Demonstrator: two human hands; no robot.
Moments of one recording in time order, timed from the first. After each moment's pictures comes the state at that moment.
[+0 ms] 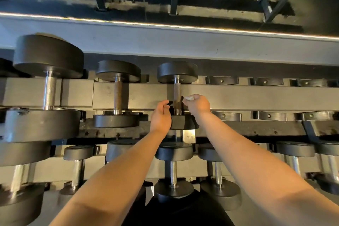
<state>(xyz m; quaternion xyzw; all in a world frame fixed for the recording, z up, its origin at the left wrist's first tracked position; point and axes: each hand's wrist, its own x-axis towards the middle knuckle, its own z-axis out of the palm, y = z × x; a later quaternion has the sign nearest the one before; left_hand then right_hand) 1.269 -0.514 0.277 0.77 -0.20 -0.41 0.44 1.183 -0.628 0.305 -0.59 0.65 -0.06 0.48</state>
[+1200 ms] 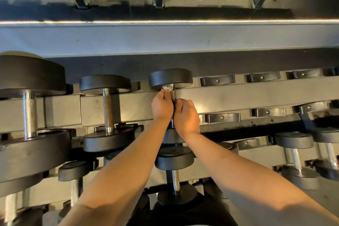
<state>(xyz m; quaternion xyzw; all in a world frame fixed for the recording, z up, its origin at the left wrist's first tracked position) 1.297 -0.606 0.267 0.79 -0.21 -0.37 0.45 1.207 -0.605 0.287 -0.68 0.62 -0.14 0.38</state>
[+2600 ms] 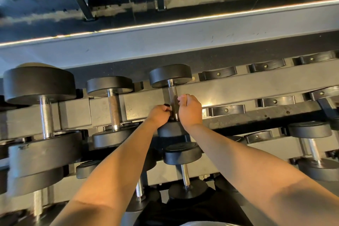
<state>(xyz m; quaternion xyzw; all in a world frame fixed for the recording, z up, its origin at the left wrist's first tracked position) 1.309 -0.563 0.279 0.79 -0.30 -0.50 0.19 1.193 -0.606 0.284 -0.63 0.59 -0.23 0.46</state>
